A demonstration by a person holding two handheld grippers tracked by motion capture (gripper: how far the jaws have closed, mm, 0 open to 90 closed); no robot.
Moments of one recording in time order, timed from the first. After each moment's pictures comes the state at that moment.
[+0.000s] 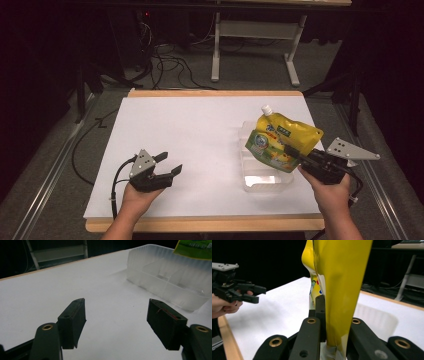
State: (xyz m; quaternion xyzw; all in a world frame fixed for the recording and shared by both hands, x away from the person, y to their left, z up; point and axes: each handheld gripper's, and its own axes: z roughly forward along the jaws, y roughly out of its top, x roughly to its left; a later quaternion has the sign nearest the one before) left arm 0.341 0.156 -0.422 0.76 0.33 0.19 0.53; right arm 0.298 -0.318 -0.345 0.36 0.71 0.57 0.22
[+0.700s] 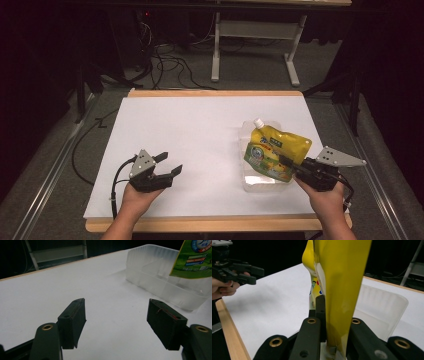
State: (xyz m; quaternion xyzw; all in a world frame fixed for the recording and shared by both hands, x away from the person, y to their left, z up) left arm 0.340 0.157 -0.422 0.76 0.32 0.19 0.53; right arm 0.294 -0.314 -0.370 0.36 0.74 0.54 0.20
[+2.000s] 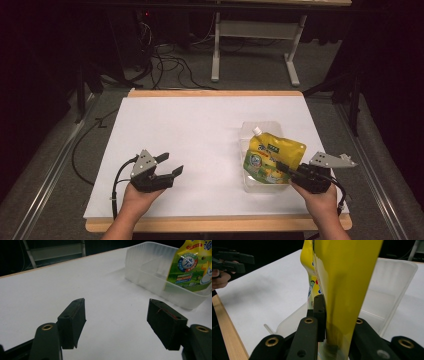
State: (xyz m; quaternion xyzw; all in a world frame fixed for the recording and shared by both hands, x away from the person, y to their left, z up) left arm 0.341 0.154 -0.424 0.77 0.32 0.18 0.52; right arm 0.304 -0.320 -0.408 0.40 0.74 0.52 0.16
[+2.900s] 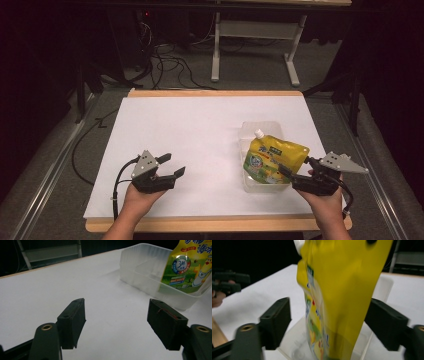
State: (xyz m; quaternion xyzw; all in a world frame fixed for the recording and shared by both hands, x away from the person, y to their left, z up) left arm 0.339 0.151 -0.422 0.77 0.31 0.17 0.53; right arm 0.285 -0.320 -0.384 0.43 0.69 0.54 0.22
